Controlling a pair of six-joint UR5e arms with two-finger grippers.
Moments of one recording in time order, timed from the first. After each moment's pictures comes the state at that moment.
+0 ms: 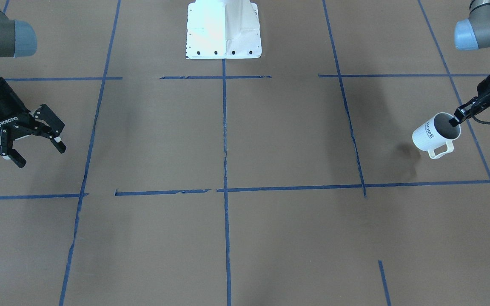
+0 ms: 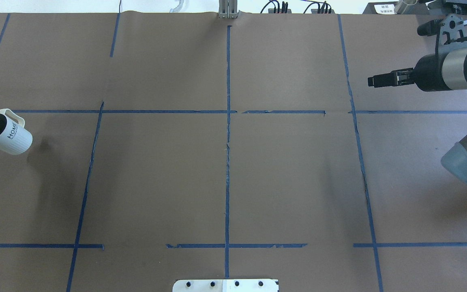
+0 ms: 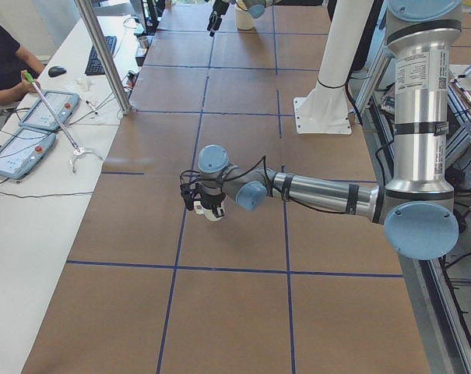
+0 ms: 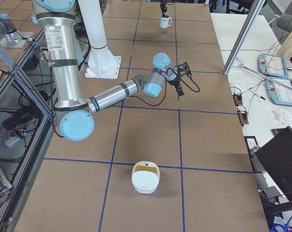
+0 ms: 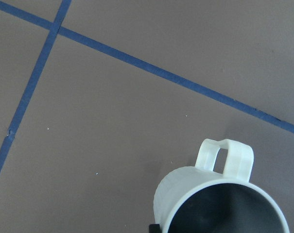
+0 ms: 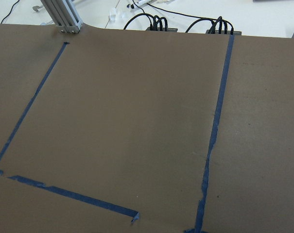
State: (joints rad) left arm -1.17 -1.48 -1.74 -2.03 -2.31 -1.04; right arm 0.98 -1.44 1.84 -0.89 1.98 0.83
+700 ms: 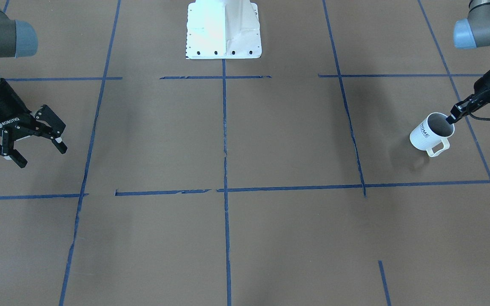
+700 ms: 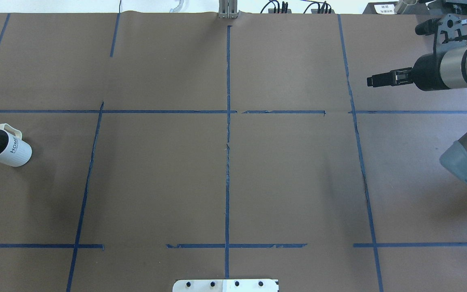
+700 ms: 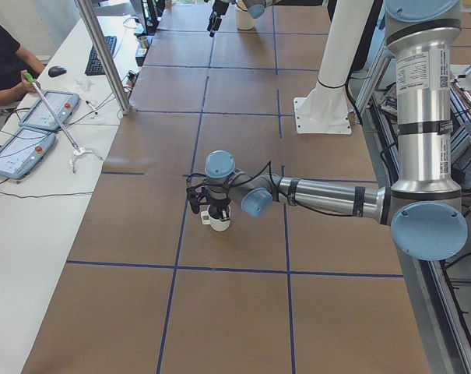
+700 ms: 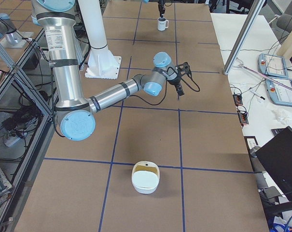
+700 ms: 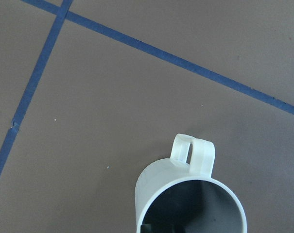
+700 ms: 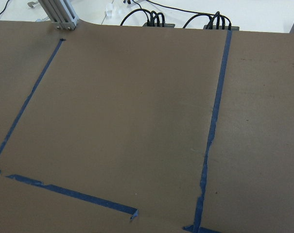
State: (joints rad) left arm -1.14 -1.44 -1.75 -2.08 -2.31 -1.03; right arm 0.99 -1.43 1.84 -0.92 2.00 0.83
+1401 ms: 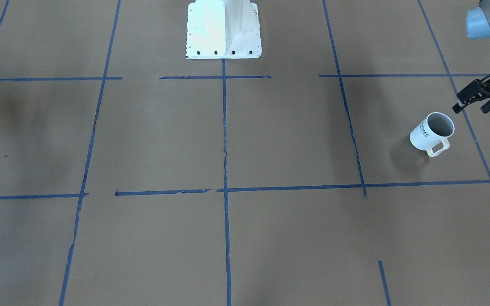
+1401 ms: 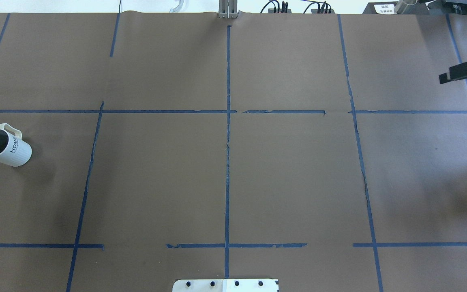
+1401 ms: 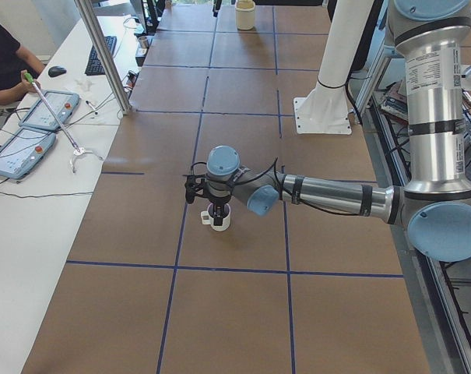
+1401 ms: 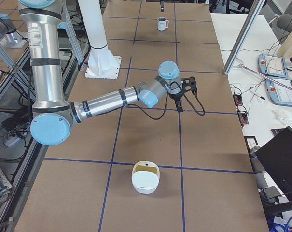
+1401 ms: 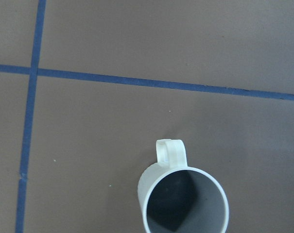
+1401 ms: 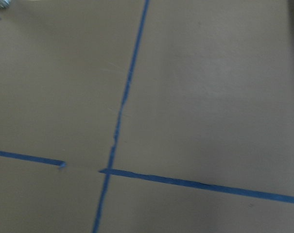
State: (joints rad) left arm -1.27 -1.40 -1.80 -2.05 -2.34 -0.56; right arm 1.30 -1.58 1.84 -1.11 2.32 0.57
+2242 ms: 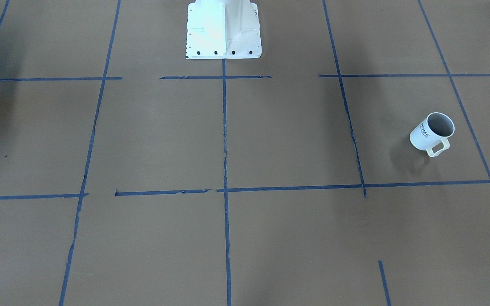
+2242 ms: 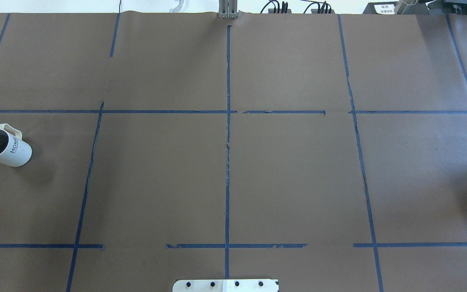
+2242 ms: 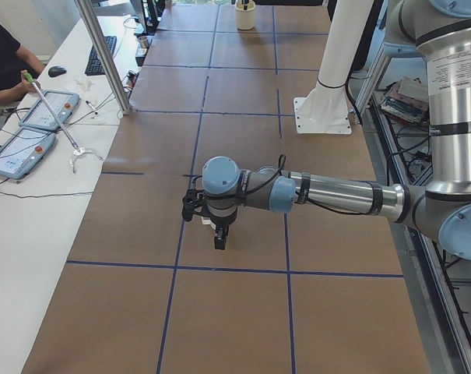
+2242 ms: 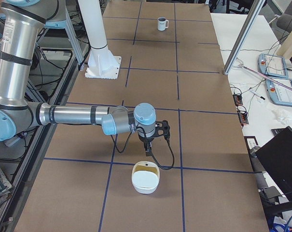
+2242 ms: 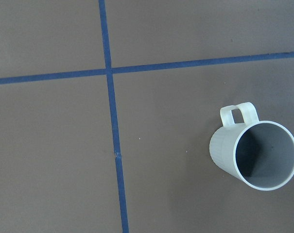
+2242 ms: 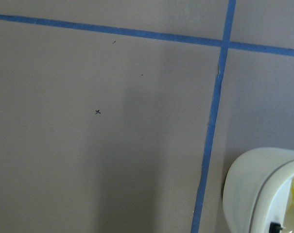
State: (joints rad) left arm -1.51 -1.39 -1.89 -1.54 -2.43 -0.06; right arm 1.46 -1.84 1.84 -1.41 2.41 0.04
